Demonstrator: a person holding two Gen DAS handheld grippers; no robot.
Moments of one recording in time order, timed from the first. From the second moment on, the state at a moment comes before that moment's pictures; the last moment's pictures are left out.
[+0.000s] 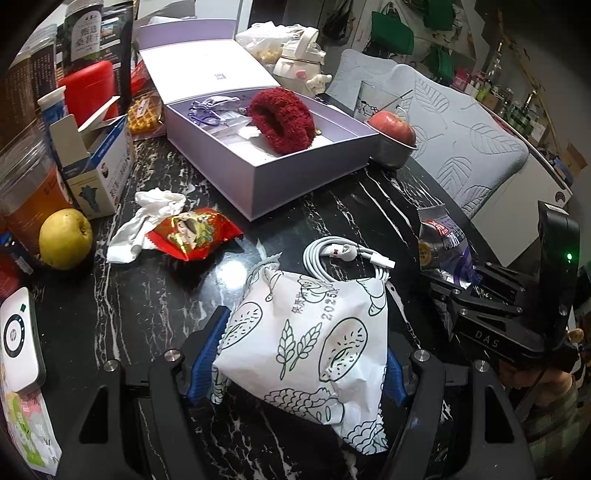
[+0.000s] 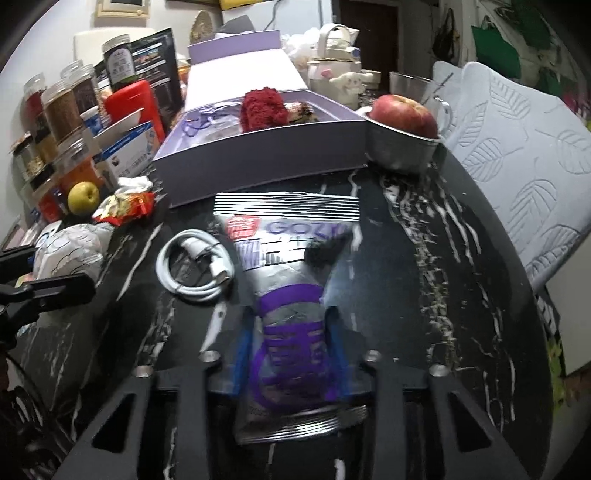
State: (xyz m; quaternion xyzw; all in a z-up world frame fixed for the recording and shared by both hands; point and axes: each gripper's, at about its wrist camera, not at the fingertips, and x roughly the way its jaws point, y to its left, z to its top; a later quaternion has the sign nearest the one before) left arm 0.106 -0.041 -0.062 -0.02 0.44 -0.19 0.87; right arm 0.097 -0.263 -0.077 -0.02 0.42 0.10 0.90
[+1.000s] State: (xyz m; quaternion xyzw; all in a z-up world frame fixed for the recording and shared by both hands) left arm 0.047 -0.043 -0.031 -0.01 0.39 -0.23 0.89; right arm 0.002 -0.245 -0.042 0.00 0.38 0.12 0.92
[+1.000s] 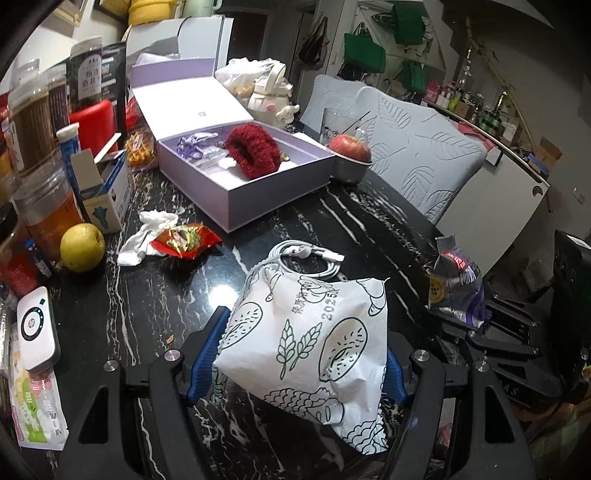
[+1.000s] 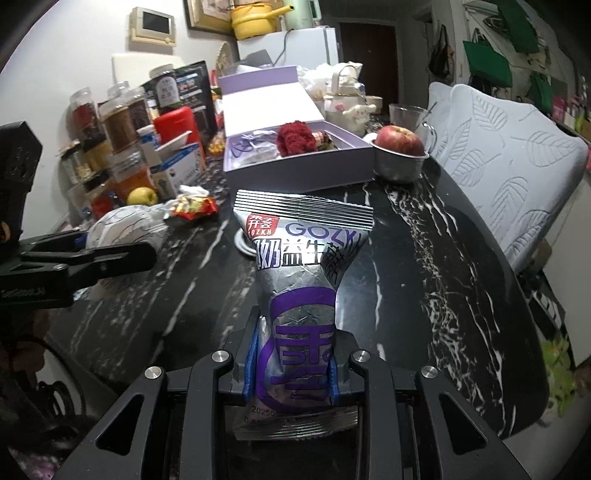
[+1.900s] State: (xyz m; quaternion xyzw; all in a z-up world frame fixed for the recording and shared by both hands) left arm 0.083 -0.056 0.045 0.00 0.30 -0.23 0.93; right arm 0.019 -0.234 0.029 0.00 0.31 0.19 0.93
